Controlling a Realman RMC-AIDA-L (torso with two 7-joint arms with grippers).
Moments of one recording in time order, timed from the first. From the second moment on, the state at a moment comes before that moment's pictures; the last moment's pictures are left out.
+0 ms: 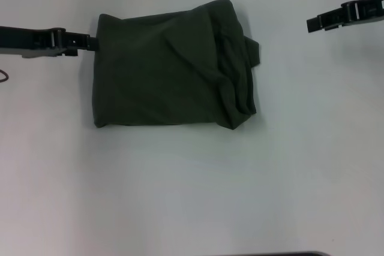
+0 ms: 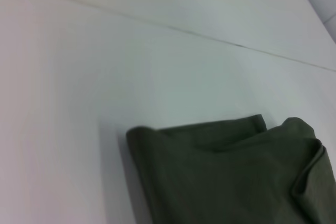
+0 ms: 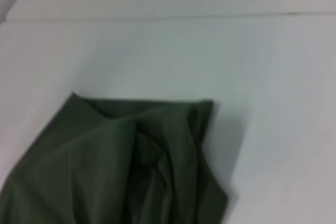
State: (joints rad) left arm -0.55 -2.03 0.87 0.94 2.25 1.37 -2.48; right arm 0.69 2.01 -0.67 -1.00 -2.49 -1.55 2.39
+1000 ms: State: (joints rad) left arm -0.43 -2.16 0.84 1.12 2.13 1.43 -2.13; right arm 0.79 2.01 -0.76 -0.85 -2.32 -1.36 2.28
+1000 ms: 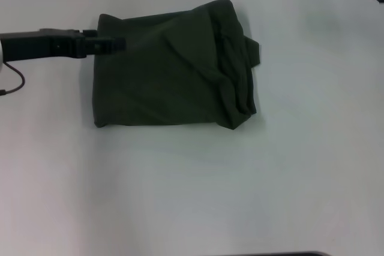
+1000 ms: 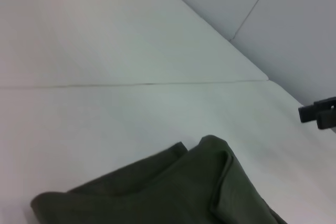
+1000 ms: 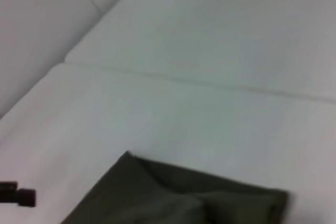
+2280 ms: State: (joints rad) left arm -0.47 -2.14 0.83 1.13 2.23 1.68 -2.28; right arm 1.10 2.09 -1.09 -0.75 -2.55 -1.35 2.89
